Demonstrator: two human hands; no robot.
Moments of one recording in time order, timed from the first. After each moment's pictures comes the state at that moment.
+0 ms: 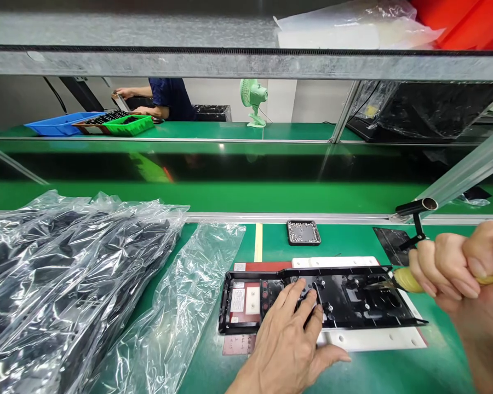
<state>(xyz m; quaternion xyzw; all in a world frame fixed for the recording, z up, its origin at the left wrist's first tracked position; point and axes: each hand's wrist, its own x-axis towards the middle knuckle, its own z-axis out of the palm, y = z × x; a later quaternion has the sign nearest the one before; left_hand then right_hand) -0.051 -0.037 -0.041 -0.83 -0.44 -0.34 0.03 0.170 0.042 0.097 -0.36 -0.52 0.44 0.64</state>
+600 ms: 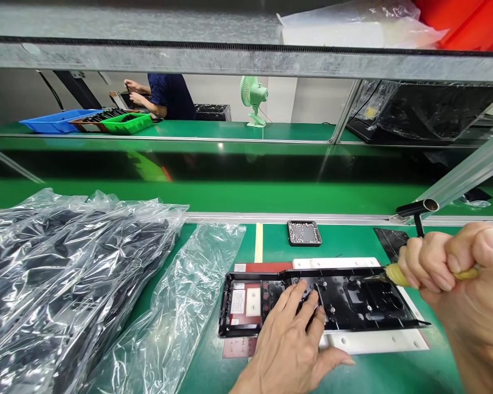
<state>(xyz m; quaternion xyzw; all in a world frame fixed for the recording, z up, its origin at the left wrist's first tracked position) -0.049 -0.037 -0.044 -0.82 -0.45 -0.36 0.04 0.139 0.042 0.107 -0.40 -0.49 0.40 0.66</state>
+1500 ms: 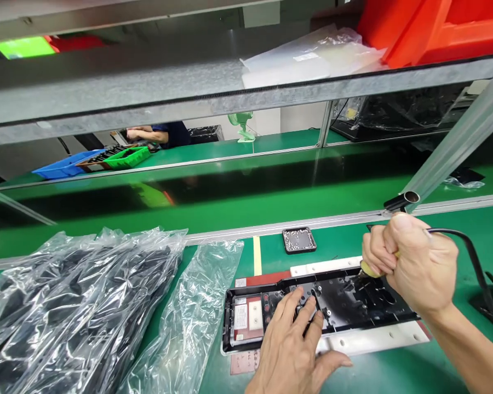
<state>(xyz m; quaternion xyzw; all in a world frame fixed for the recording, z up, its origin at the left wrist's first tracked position) -0.052 -0.032 -0.030 -0.83 -0.42 -0.38 0.06 0.136 0.054 0.087 -0.35 -0.52 0.42 0.66</state>
